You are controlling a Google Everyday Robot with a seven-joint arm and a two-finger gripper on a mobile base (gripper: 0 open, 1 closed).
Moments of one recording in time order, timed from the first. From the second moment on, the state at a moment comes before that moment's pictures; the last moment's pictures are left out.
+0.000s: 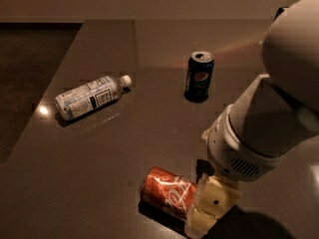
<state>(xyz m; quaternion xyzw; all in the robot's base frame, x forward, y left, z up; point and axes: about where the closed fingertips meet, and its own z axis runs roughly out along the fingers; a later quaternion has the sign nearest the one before) 0.314 -0.079 0.877 -0.57 0.81 0.12 0.12</state>
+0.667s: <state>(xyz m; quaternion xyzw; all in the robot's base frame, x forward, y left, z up) 0.306 -0.059 0.856 -0.57 0.80 0.12 0.12</state>
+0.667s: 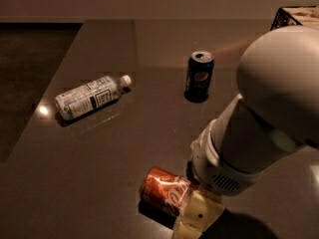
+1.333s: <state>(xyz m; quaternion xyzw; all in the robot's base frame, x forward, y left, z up) 0.304 -0.038 0.845 -0.59 0.79 0.12 0.11</state>
